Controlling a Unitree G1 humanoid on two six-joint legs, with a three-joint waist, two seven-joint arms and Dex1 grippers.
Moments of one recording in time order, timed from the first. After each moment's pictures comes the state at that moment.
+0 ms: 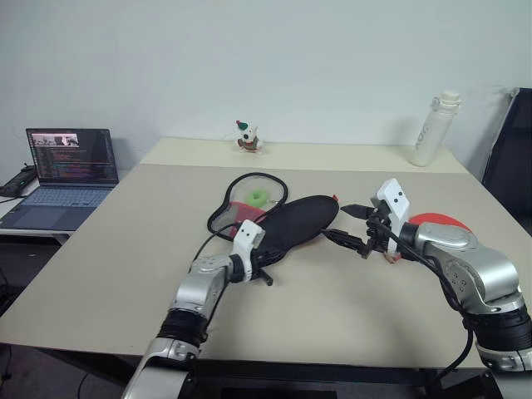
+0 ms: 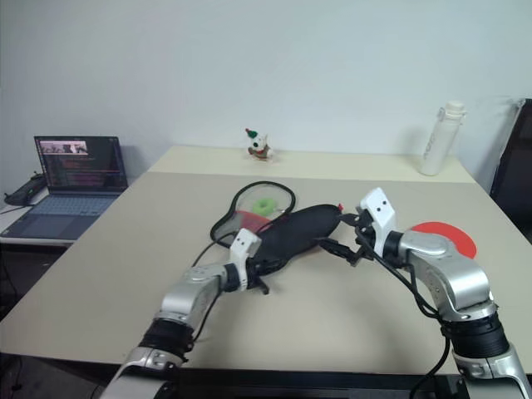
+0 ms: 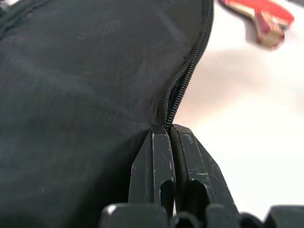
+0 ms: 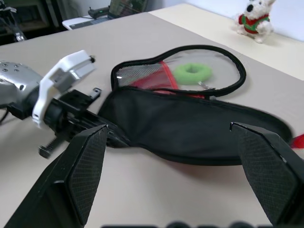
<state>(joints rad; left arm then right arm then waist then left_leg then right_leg) -0.67 0.22 -0.04 0.44 -0.15 0.43 -0.78 -0.61 -0.59 0.01 -0.23 0.47 0.77 0.72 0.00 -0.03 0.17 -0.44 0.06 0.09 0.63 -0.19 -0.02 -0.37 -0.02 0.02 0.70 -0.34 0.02</state>
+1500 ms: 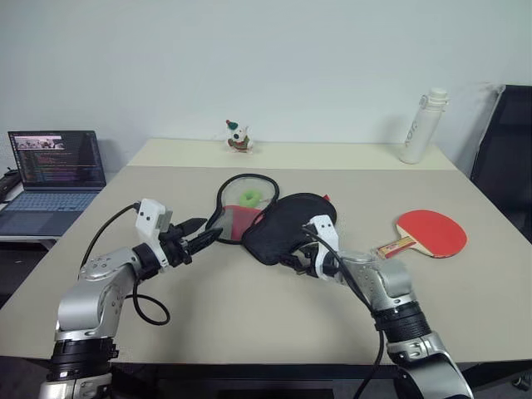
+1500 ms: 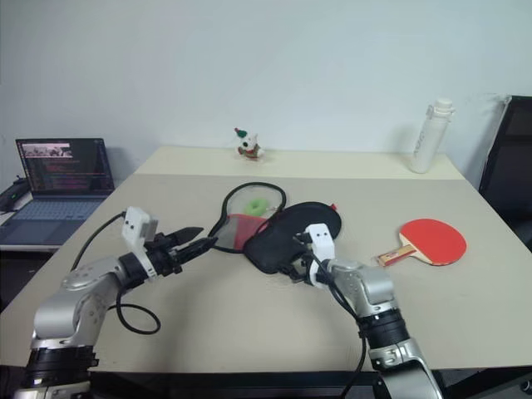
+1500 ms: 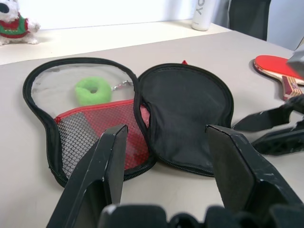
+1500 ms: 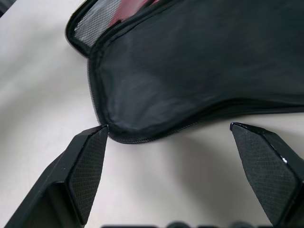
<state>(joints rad) -0.40 0.61 0.27 0.01 -0.46 0.52 -0.83 -0.70 -0.07 0.09 0.18 0.36 0.94 0.32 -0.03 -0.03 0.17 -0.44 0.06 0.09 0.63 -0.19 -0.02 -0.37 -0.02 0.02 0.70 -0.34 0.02</state>
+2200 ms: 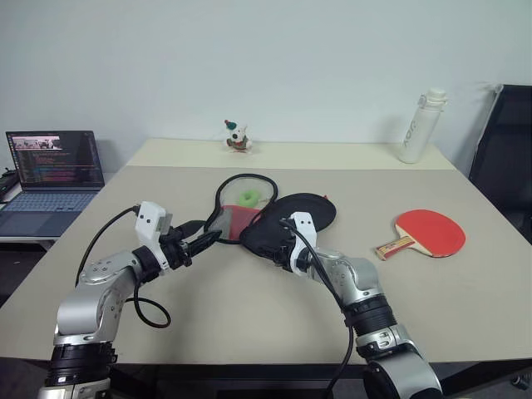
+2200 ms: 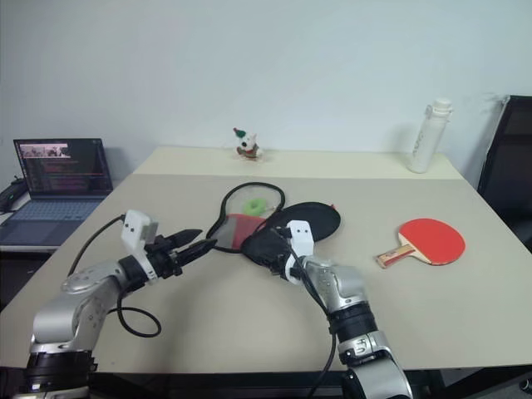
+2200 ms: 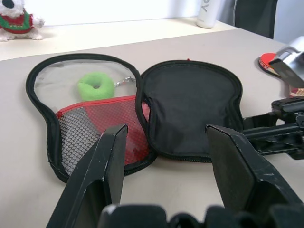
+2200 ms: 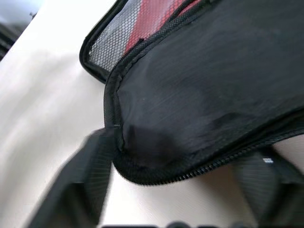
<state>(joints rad) -0.38 0.61 0.26 -0.02 -0.47 0.53 -0.80 -0.79 0.12 -0.01 0.35 0.33 0.85 0.19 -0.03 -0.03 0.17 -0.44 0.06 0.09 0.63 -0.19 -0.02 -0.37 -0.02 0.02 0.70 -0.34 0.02</state>
